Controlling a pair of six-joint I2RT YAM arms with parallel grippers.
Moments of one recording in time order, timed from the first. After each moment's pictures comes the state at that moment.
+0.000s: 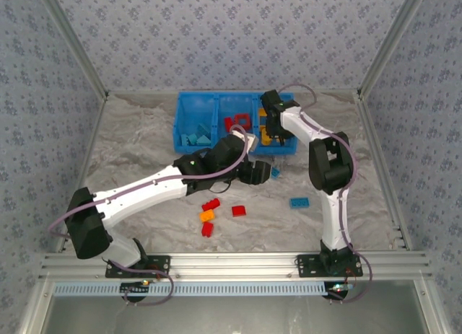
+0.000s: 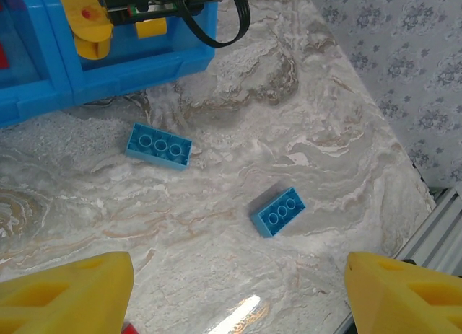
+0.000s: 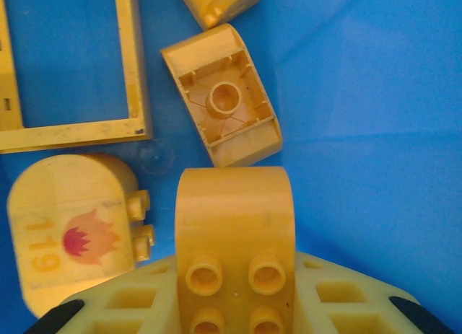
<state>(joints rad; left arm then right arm) -1.04 1.49 1.28 -0.43 -0.02 -0.62 0.35 2.17 1.79 -0.87 0.33 0.40</state>
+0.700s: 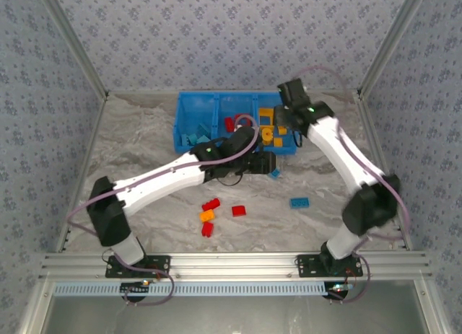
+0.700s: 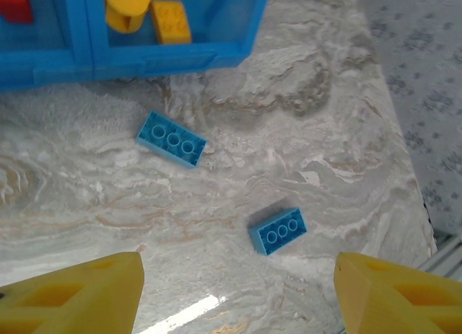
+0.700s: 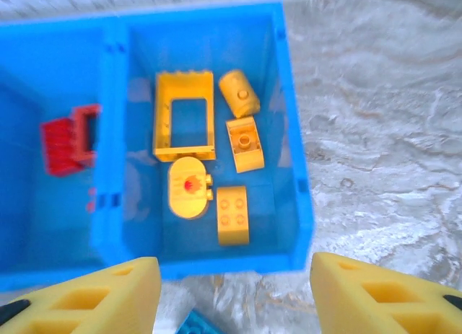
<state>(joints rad) -1.02 1.70 1.54 -0.63 -0.07 -0.85 0.41 1.54 1.54 -0.82 0.30 0.38</state>
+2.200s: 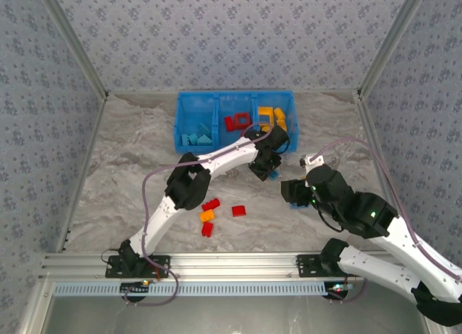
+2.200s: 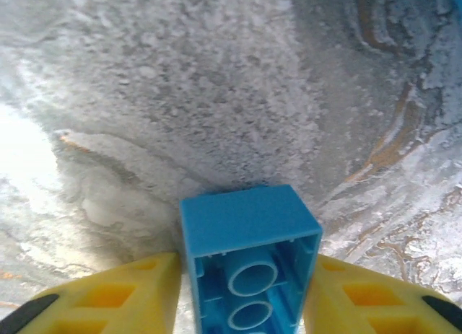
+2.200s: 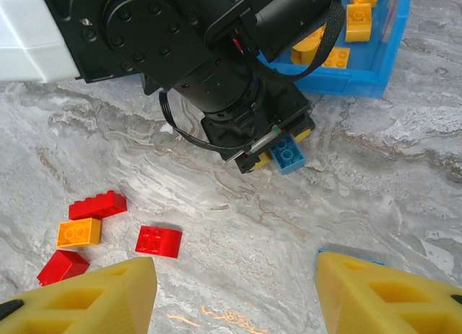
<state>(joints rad) -0.93 2.48 2.19 -0.97 0.06 -1.65 0.87 0.71 0.97 -0.97 0.31 0.51</state>
